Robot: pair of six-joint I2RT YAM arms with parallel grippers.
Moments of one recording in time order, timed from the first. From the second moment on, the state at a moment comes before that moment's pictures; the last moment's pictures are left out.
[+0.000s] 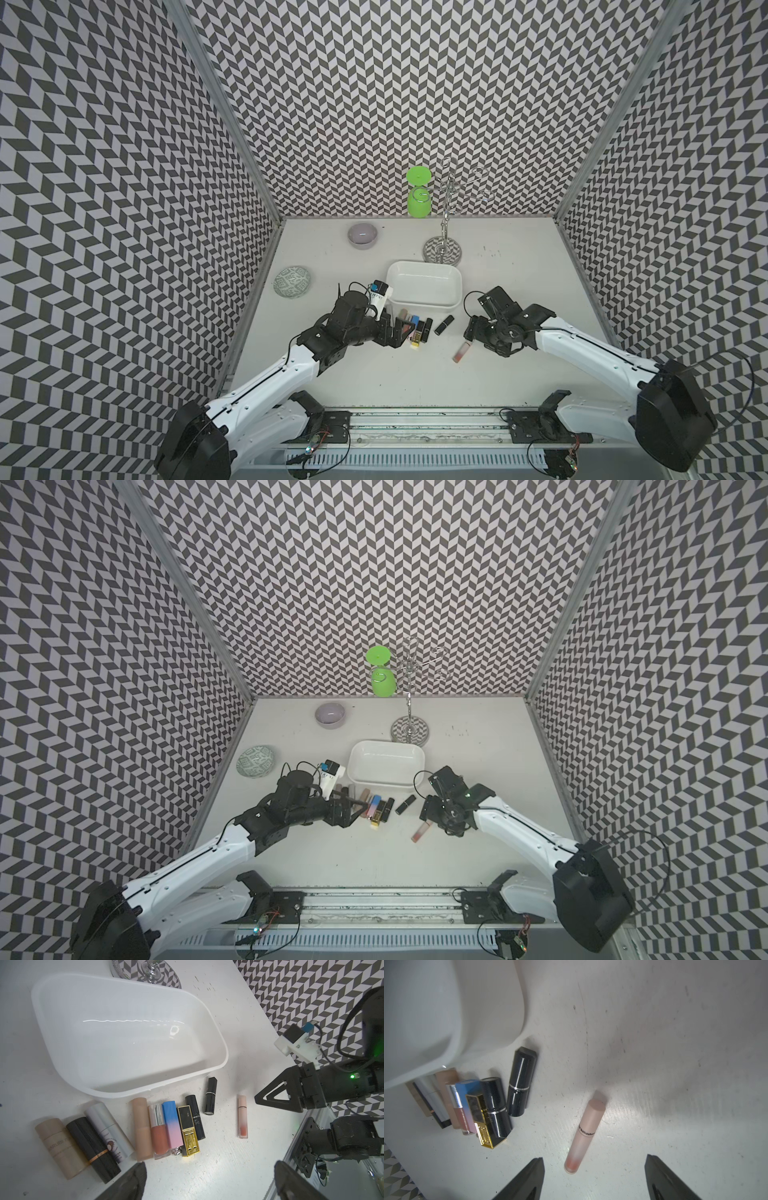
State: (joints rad) left arm -0.65 0.98 0.57 -0.18 0.33 -0.40; right arm 0.62 1.23 0.70 -0.70 -0.10 1.00
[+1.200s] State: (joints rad) left arm -0.67 0.94 0.57 -0.19 0.27 -0.41; right arm 0.86 1.52 0.79 -0.72 0.08 1.06
